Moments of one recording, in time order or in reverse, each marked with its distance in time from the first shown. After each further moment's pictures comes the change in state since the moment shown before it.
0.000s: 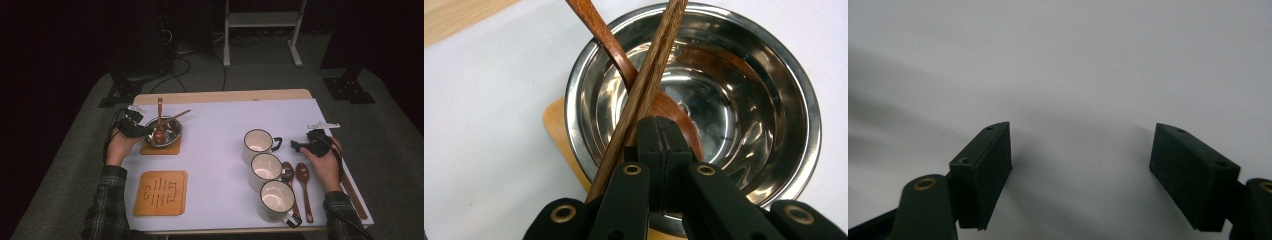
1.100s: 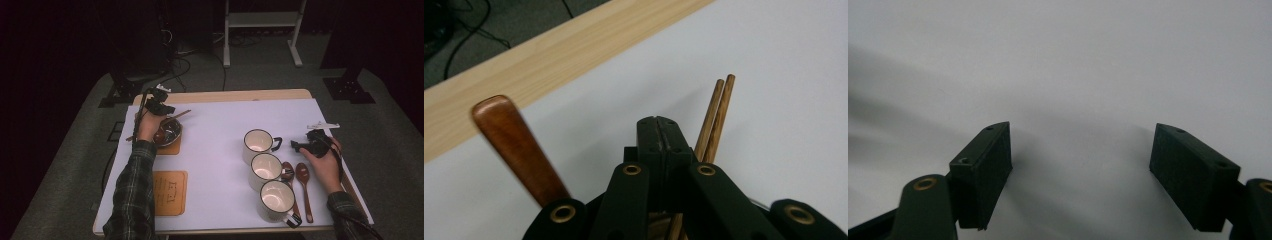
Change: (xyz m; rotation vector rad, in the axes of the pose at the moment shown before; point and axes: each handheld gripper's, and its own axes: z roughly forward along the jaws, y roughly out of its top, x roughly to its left) left arm -0.004 0.087 0.066 -0.040 0.061 -0.016; right arm 0.001 0.000 0.000 -0.001 -0.003 -0.004
